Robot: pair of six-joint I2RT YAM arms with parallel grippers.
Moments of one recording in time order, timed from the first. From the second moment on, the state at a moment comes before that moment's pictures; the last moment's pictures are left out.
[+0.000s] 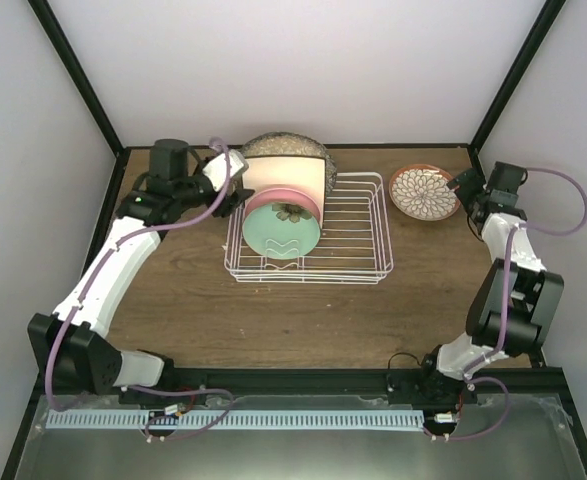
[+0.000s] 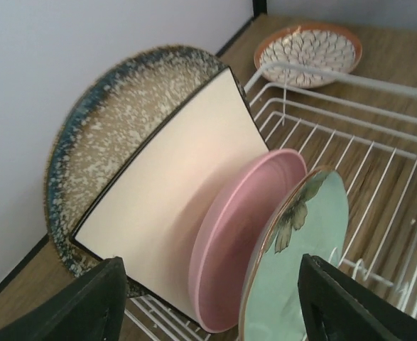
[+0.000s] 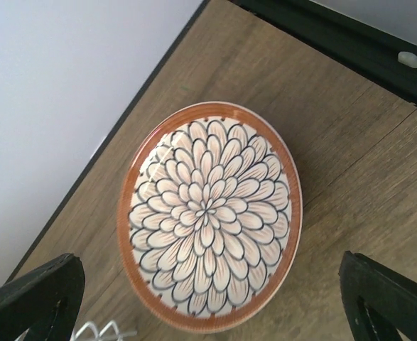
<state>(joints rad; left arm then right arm) -0.28 1.34 1.33 -0.50 0.48 0.45 -0.34 1.59 1.13 -0.21 -0.16 0.66</state>
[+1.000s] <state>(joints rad) -0.42 1.62 1.37 -0.59 0.37 1.01 -0.34 1.29 0.96 -0.28 -0.31 0.55</state>
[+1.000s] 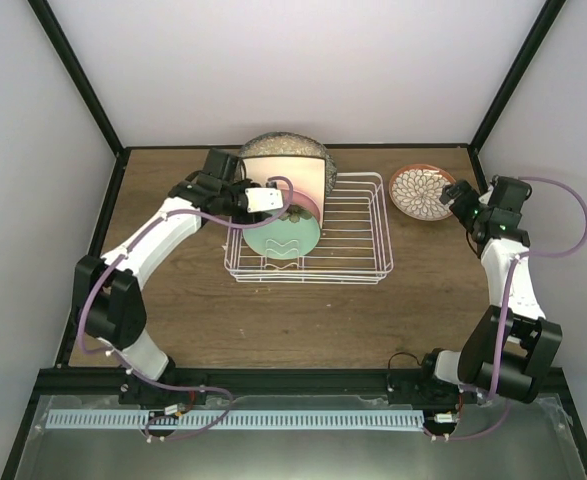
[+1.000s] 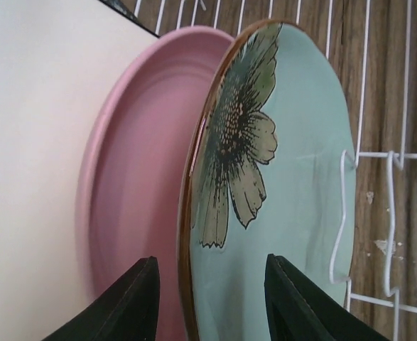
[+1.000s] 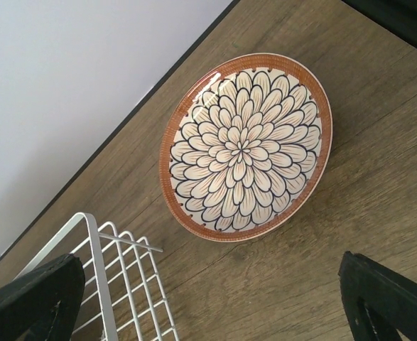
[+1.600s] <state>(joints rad) -0.43 1.65 1.41 -0.64 0.37 1.03 -0.34 1.28 0.94 -0.29 -0.30 0.56</state>
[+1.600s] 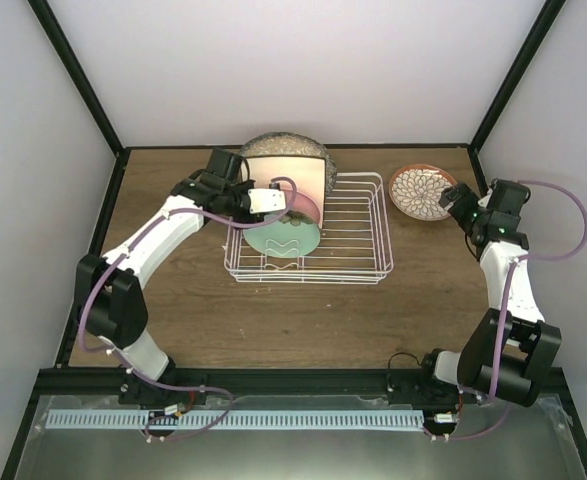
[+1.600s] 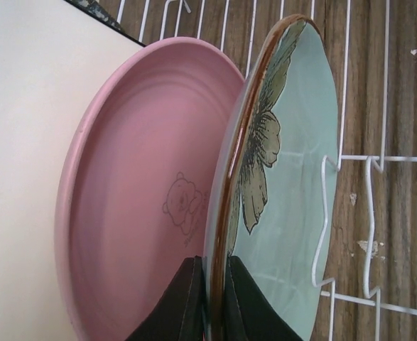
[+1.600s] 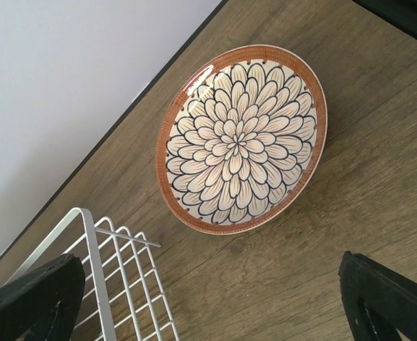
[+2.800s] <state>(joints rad) -0.46 1.88 2.13 -0.71 0.75 0.09 -0.34 1.13 0.93 0.02 -0.72 0.57</state>
